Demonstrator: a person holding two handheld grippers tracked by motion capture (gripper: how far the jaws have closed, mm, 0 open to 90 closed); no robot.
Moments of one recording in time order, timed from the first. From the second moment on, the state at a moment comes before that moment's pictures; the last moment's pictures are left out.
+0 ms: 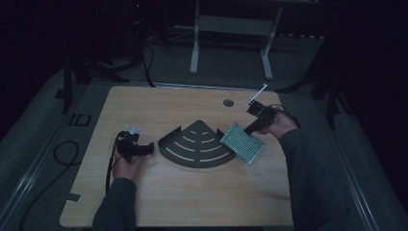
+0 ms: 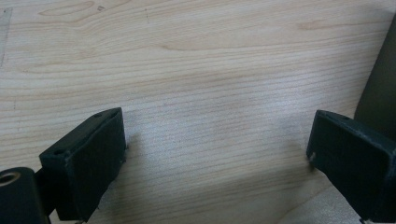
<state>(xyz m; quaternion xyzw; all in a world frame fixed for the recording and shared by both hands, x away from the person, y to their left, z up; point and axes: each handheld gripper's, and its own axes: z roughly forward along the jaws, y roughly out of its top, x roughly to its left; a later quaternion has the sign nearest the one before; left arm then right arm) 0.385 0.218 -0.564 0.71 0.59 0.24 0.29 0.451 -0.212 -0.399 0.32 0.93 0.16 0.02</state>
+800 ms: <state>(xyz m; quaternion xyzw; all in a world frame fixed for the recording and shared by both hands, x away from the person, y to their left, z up) 0.385 0.218 -0.564 0.71 0.59 0.24 0.29 0.464 -0.181 -0.397 0.32 0.93 0.17 0.02</state>
